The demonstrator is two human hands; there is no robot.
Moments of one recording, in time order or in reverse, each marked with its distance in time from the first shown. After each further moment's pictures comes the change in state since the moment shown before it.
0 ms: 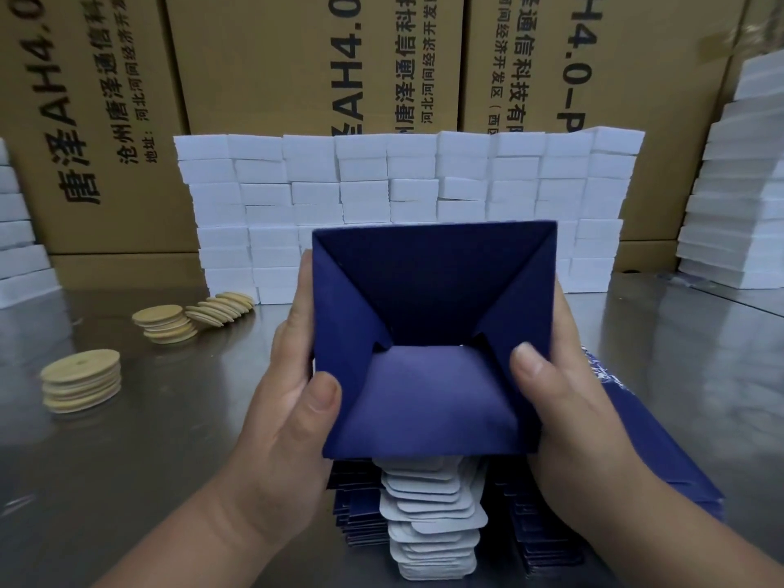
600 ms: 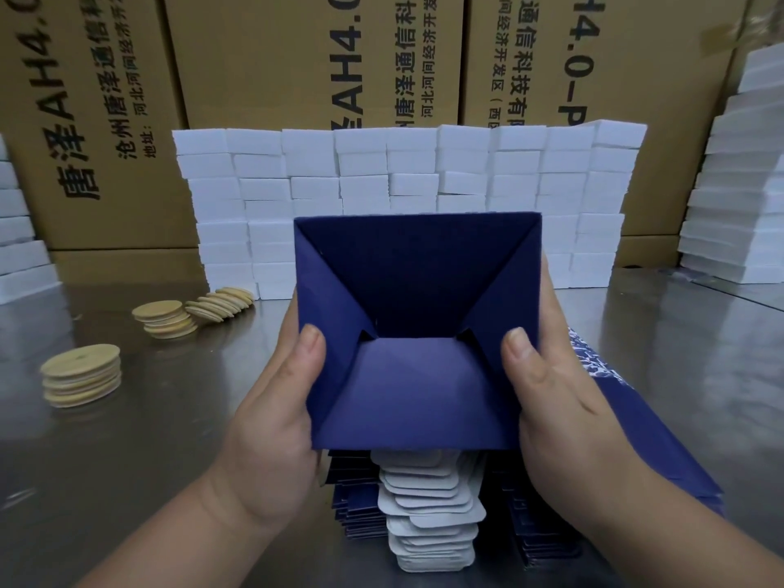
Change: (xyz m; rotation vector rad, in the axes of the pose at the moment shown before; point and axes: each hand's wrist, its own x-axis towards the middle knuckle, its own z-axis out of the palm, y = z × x) left_hand 0.000 0.003 0.004 -0.287 0.150 -0.238; right_hand -0.003 -0.004 0.002 -0.115 -0.028 0.017
